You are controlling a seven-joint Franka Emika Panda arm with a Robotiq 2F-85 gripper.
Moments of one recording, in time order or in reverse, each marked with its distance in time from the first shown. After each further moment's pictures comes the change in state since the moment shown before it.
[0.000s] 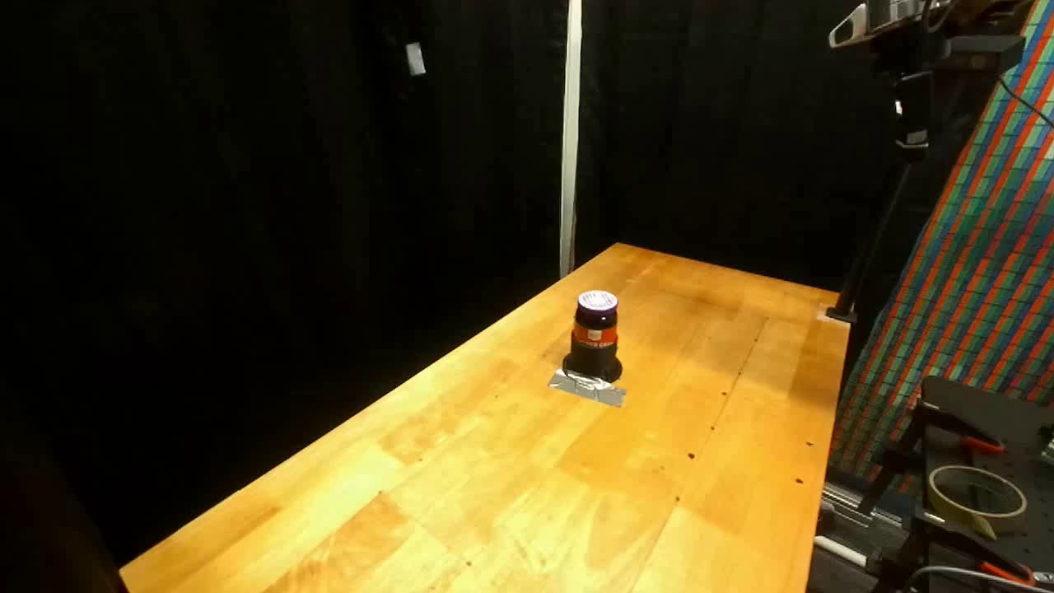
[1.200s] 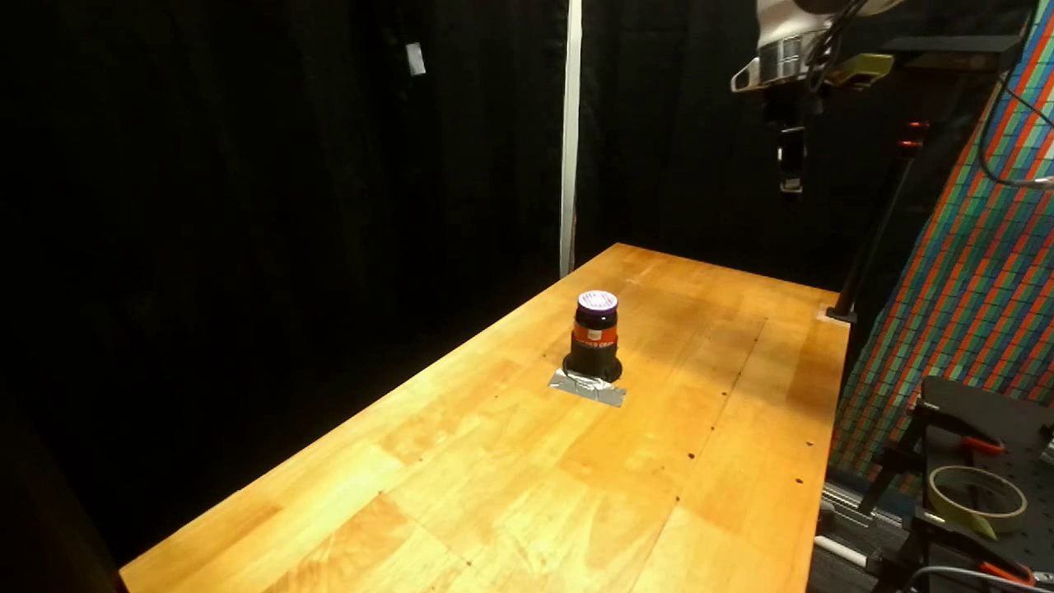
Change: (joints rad) arm 0.028 0.312 0.069 0.153 0.129 0.232 -0.041
